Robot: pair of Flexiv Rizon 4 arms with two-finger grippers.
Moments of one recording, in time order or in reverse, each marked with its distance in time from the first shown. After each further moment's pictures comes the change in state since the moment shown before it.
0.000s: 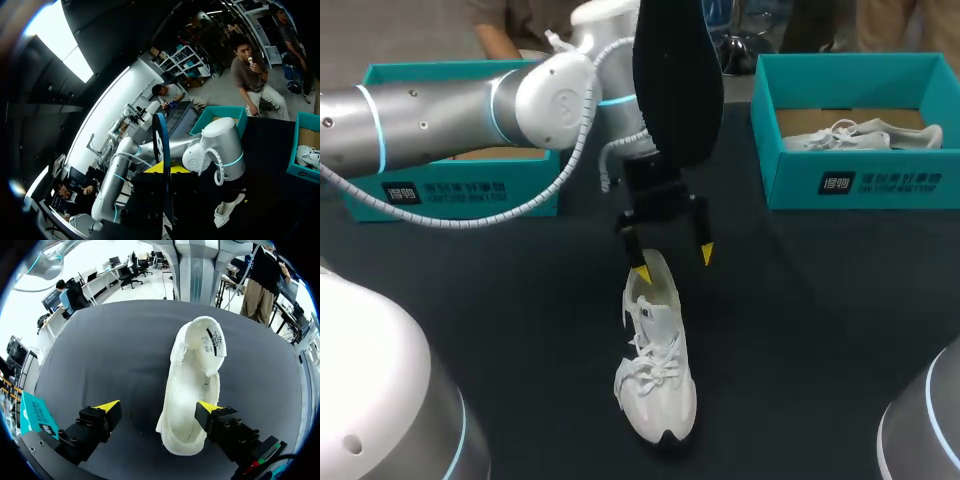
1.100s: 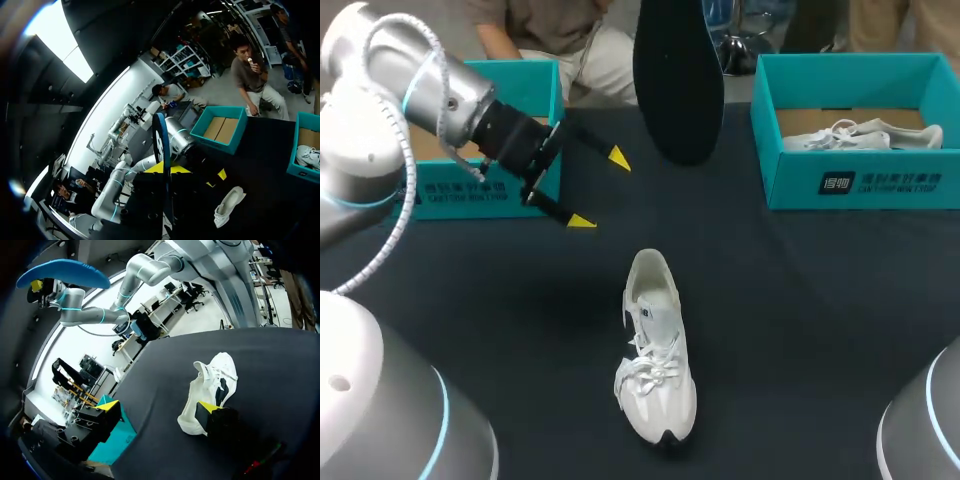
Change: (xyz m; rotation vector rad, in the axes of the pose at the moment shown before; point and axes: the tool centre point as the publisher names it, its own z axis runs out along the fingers) left arm 0.060 -0.021 -0.143 0.185 -0.729 0.021; right arm 0.000 0.000 0.000 -0.001 0.000 0.000
